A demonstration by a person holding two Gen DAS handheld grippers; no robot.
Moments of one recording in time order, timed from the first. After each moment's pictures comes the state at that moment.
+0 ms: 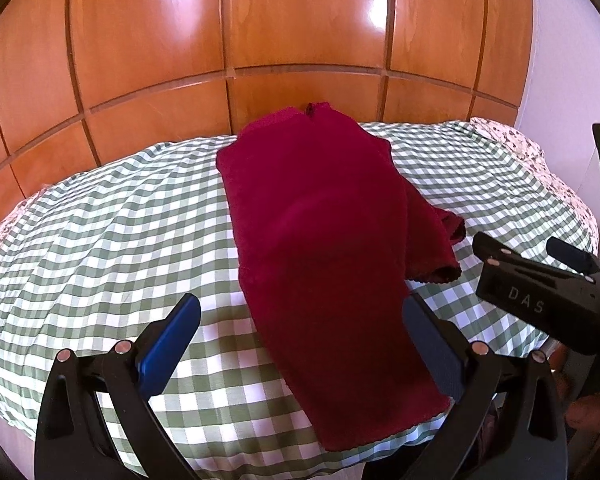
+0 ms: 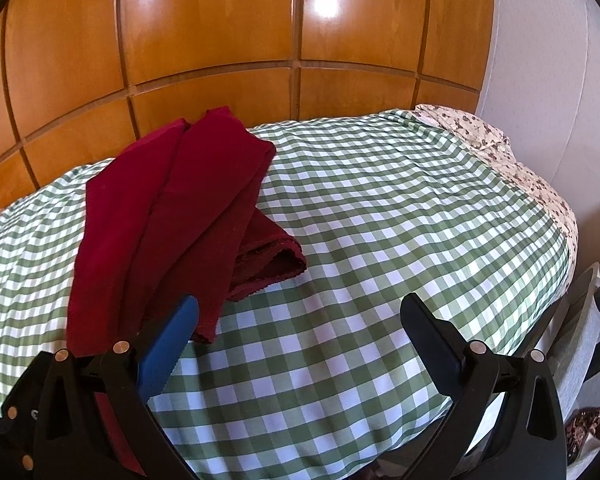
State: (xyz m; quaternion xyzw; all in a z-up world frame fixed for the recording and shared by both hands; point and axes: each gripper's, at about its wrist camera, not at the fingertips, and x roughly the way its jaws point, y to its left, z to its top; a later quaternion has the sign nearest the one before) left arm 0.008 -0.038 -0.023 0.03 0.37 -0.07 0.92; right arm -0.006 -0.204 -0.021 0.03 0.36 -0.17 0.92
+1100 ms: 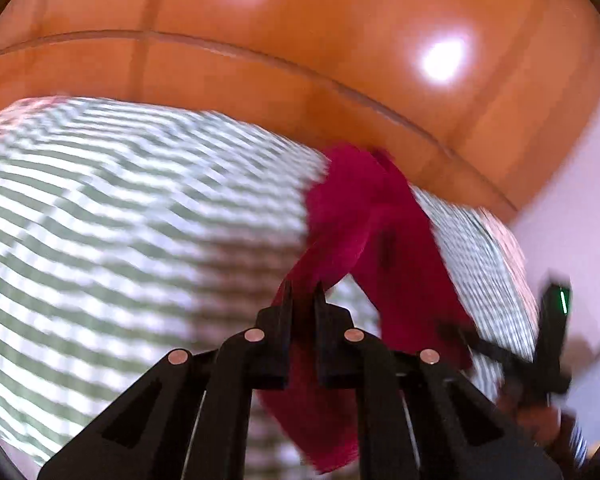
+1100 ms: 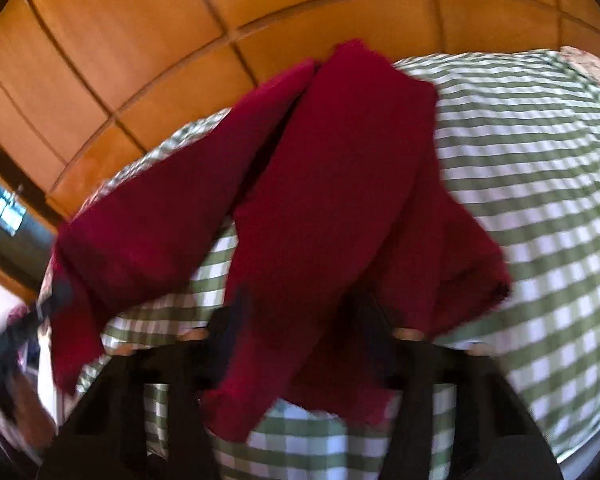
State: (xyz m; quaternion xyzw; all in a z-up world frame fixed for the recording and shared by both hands) left arm 0.072 0.147 -0.001 -0.20 0.38 -0.06 0.90; right arm 0.093 -0.172 -0.047 0.12 0.47 0.09 0.87
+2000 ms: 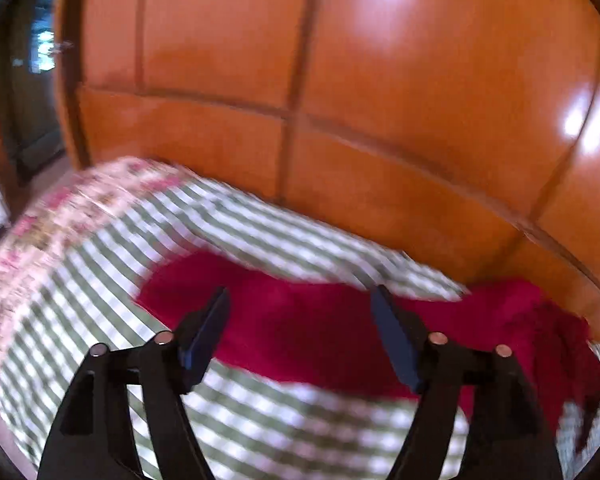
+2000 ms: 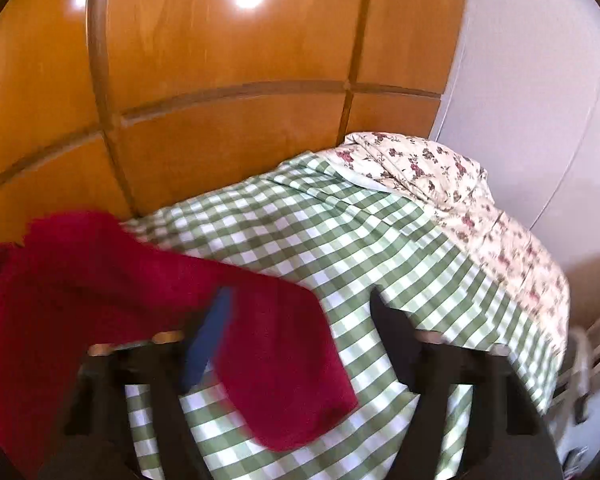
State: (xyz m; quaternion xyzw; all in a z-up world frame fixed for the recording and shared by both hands) left arm 0.232 0.248 0.024 -0.17 0.36 0.18 0.90; right arm 0.247 -0.450 0.016 0.05 0.37 -0.28 0.89
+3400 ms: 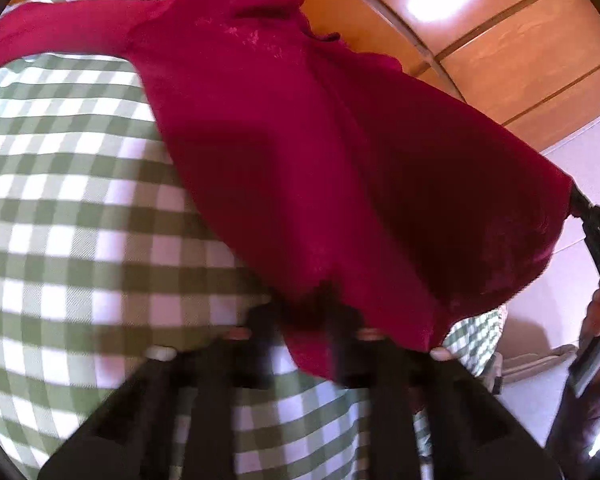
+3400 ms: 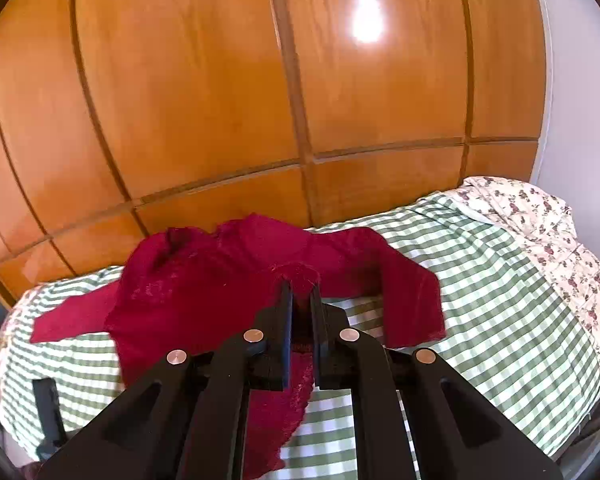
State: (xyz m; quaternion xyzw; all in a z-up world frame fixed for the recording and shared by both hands) left arm 0.175 -0.030 -0.091 -0.25 0.52 -0.19 0.80; right arm 0.163 -0.343 0.105 0.07 0.33 -0.05 0.94
